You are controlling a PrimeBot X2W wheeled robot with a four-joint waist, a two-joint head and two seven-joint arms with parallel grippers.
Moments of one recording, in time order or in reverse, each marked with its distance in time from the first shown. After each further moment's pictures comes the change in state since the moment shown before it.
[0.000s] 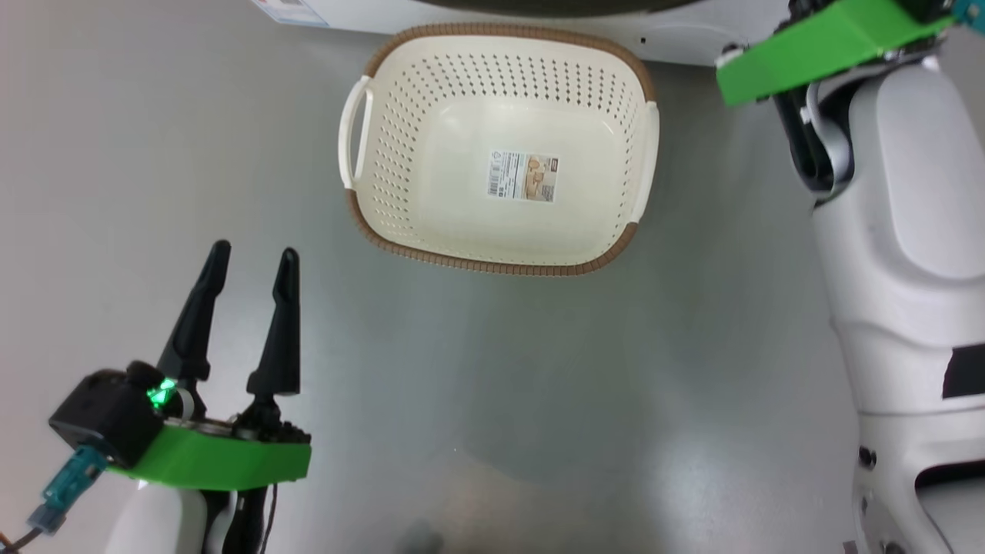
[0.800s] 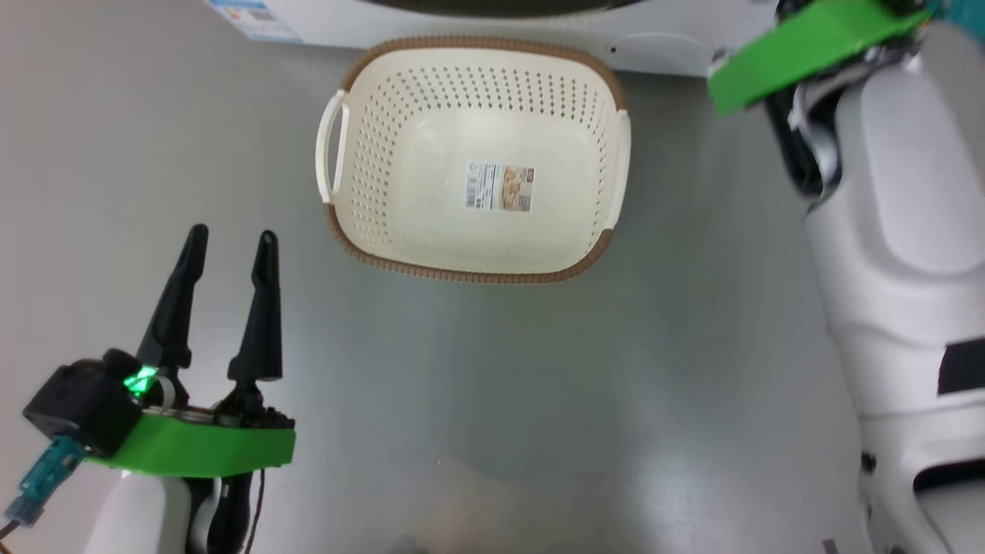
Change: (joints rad) left arm -0.032 0.004 0.025 0.005 -0.009 0.000 0.000; right arm -0.029 -0.016 0.040 0.092 0.022 0.007 -0.001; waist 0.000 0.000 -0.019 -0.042
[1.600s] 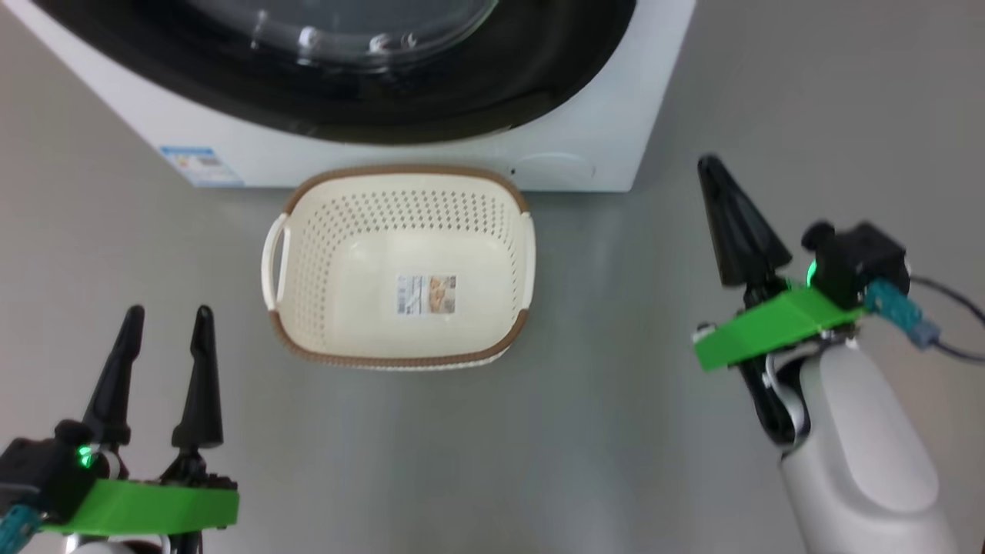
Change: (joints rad) left arm 0.138 0.035 0.116 0.015 0.058 0.000 0.000; right arm 0.531 0.025 -0.023 -0.217 0.099 -0.003 0.000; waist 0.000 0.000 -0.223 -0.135
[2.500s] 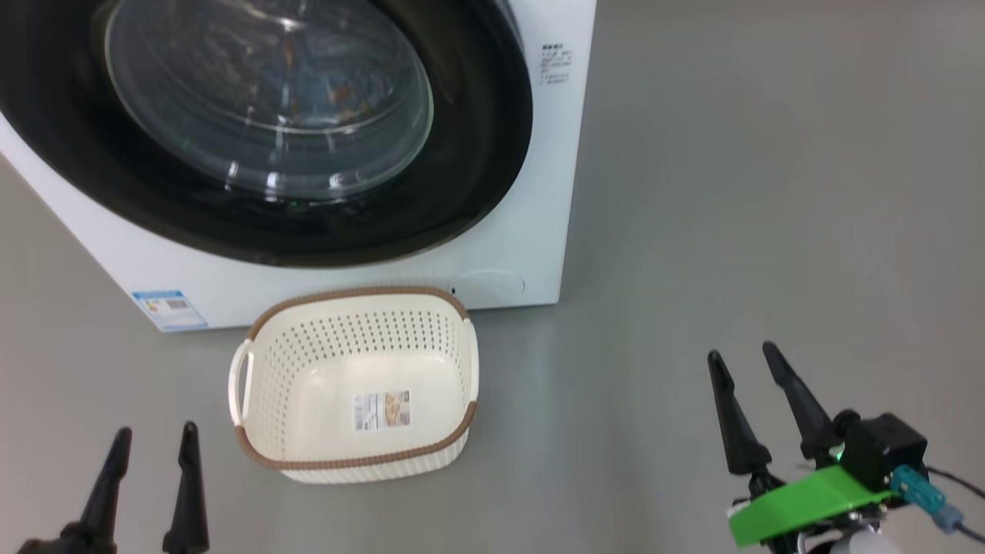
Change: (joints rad) left arm 0.198 -0.035 0.100 0.042 0.087 0.000 0.000; right arm 0.433 0.016 -0.063 -0.160 0.056 0.000 0.001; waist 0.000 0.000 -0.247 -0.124
